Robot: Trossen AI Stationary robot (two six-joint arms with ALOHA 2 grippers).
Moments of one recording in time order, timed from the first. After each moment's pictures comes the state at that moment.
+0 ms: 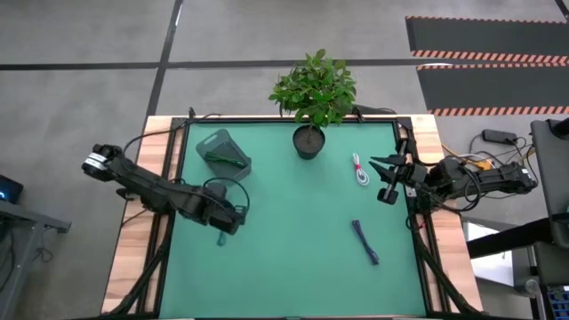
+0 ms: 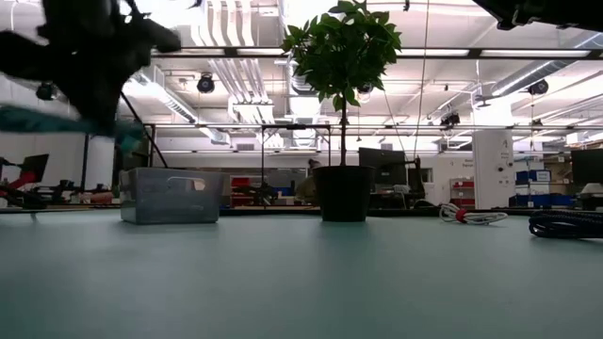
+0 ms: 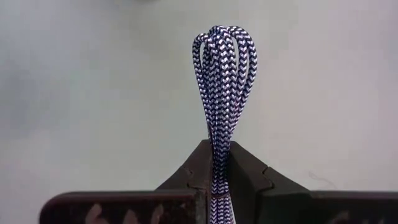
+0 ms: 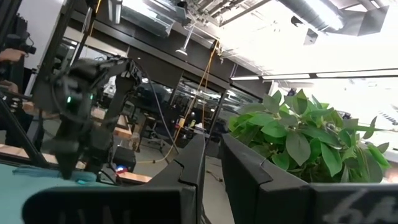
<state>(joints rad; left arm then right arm) -0.38 1.38 1.07 -1.12 -0.27 -1.80 0.10 0.39 0.24 0.53 0.29 -0.52</state>
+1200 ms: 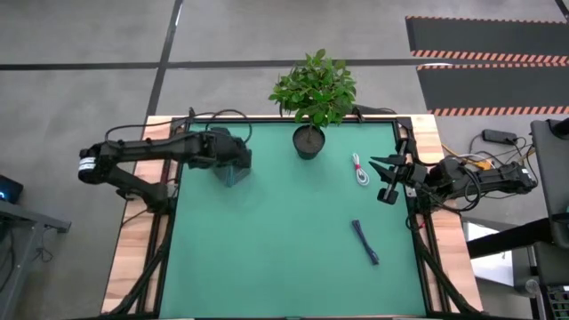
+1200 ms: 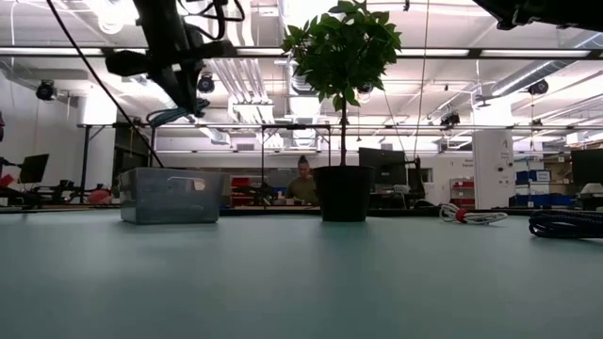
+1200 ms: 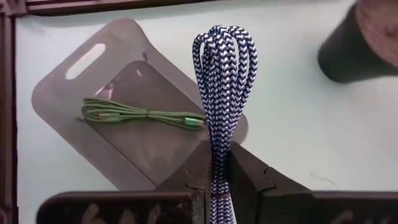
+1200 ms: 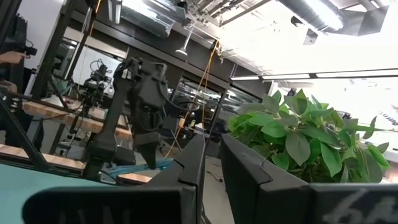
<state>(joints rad) 0.17 1.31 1.21 -1.11 -0.48 -1.19 0.10 0.39 0.24 0.53 0.29 -0.52</state>
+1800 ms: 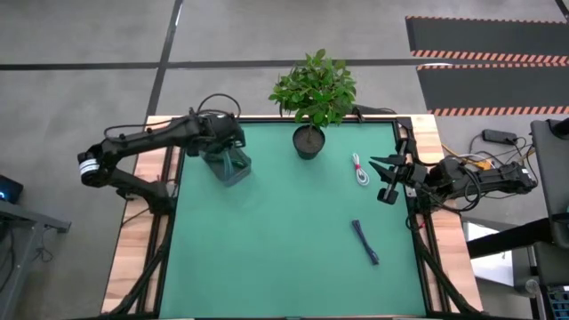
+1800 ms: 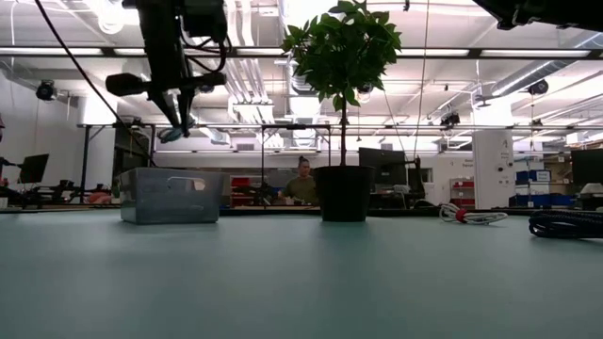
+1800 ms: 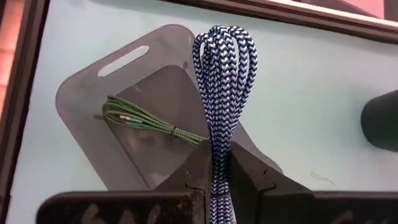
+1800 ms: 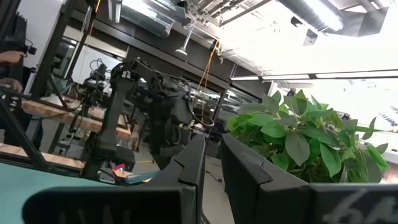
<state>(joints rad) 0.43 1.32 1.15 -1.05 -0.38 -1.23 0.10 0.39 0.24 0.53 0.29 -0.52</state>
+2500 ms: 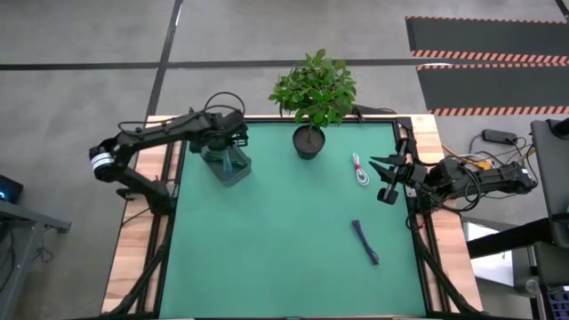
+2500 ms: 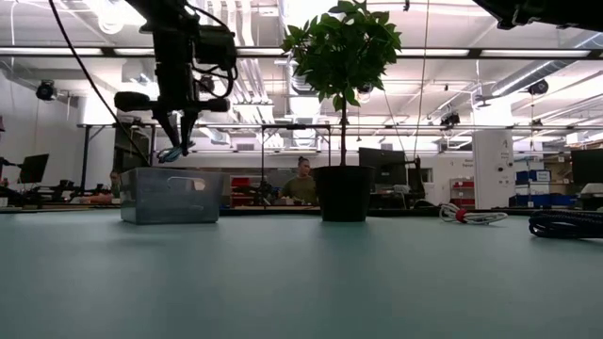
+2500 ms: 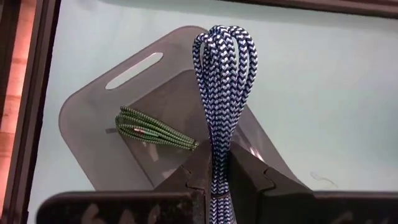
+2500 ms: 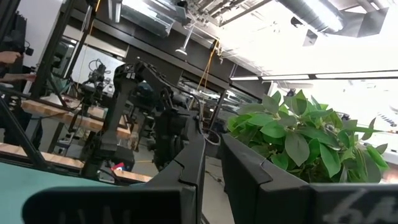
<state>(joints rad) 0.52 1.43 1.15 -1.03 -0.37 -1.14 0.10 0.39 0.24 0.53 0.29 -0.53</state>
